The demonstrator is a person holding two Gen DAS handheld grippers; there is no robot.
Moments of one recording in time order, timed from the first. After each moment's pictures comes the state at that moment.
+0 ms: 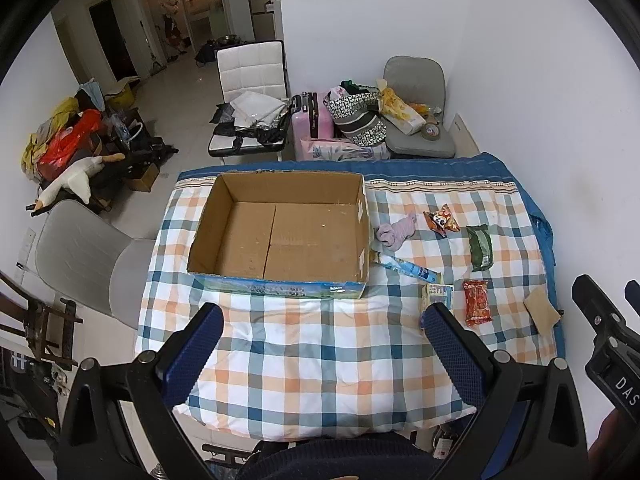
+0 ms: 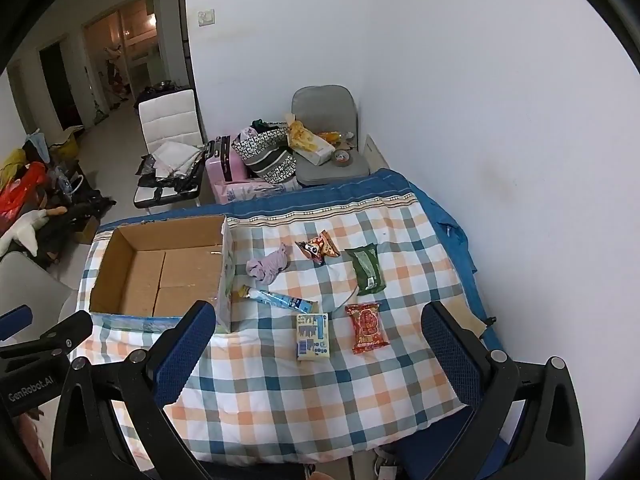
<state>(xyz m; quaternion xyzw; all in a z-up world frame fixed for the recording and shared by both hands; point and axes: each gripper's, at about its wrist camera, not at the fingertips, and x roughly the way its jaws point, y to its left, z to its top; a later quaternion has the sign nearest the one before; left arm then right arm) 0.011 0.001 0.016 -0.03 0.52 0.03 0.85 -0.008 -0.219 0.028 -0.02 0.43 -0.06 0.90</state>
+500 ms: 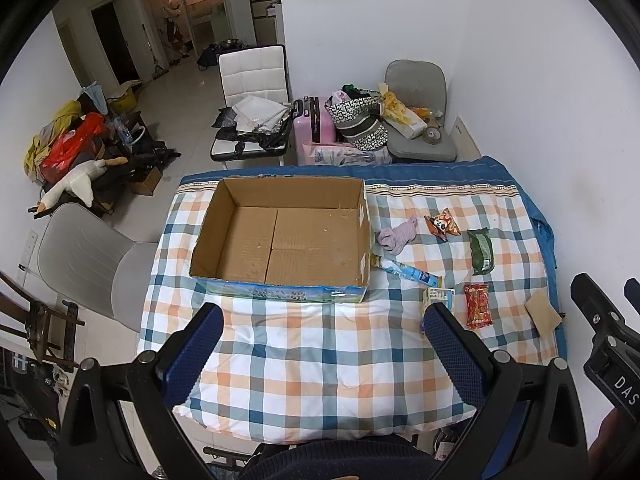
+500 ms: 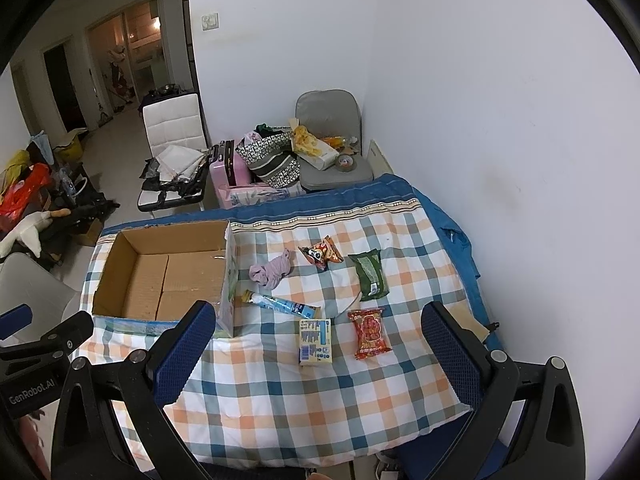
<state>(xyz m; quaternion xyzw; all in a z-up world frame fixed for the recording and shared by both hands) 0.013 -0.001 0.019 -0.03 0.52 0.03 0.85 -0.006 -0.219 0.031 -0.02 0.43 -0.05 0.90</state>
